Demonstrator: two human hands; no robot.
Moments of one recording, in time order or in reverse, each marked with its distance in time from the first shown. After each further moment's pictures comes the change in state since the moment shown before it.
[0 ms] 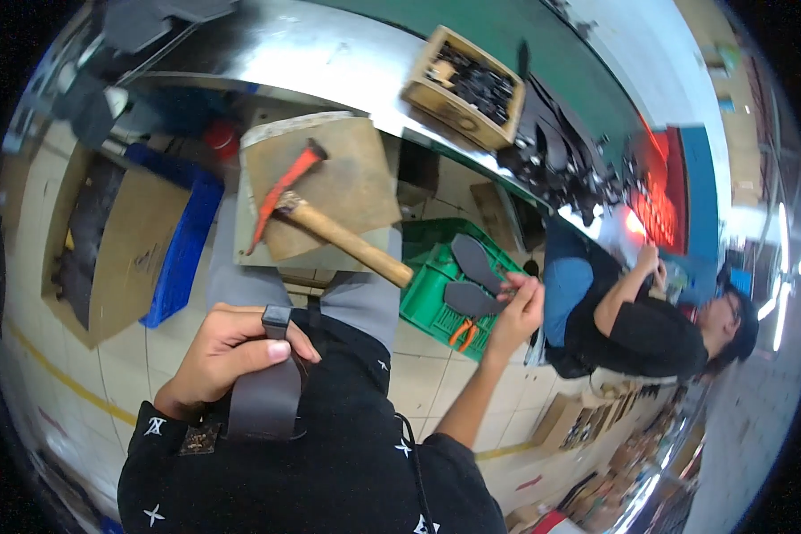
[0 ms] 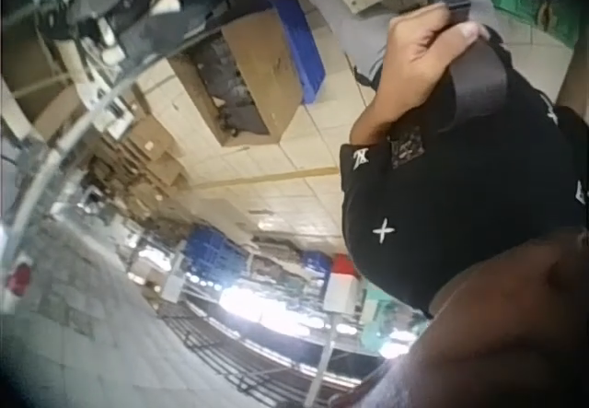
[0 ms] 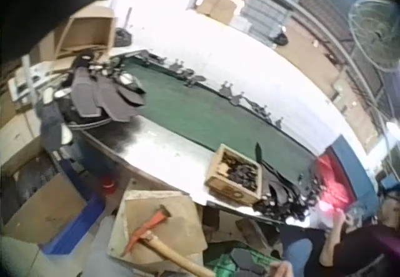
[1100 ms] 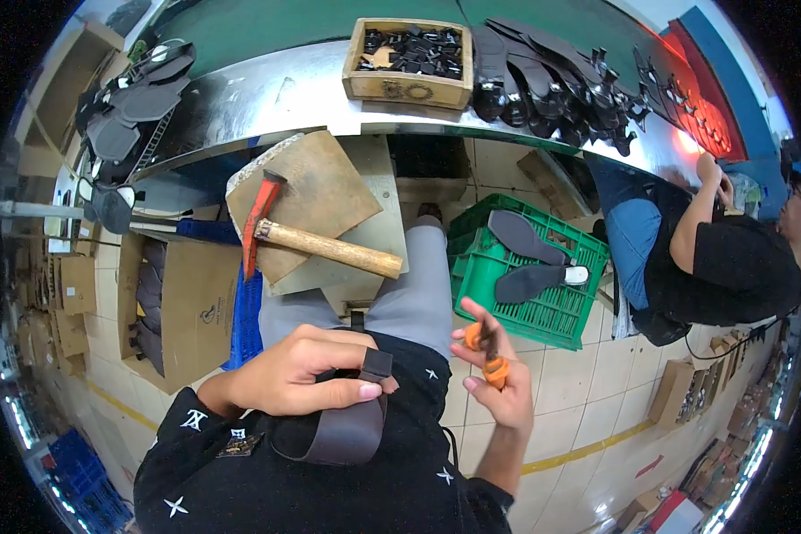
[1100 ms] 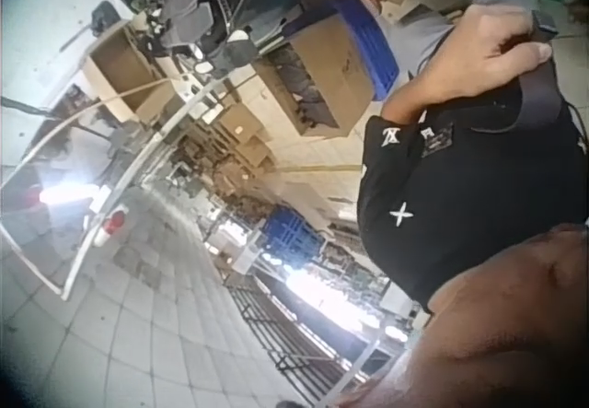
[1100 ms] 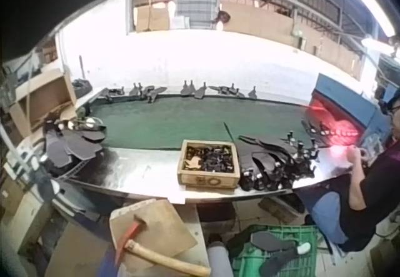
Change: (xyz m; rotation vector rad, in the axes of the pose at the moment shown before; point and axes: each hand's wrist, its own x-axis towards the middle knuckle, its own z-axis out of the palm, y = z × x) left_hand 0.067 0.014 0.073 0.341 -0.576 -0.032; right_hand -0.107 -0.043 -0.049 0.898 -0.581 0.130
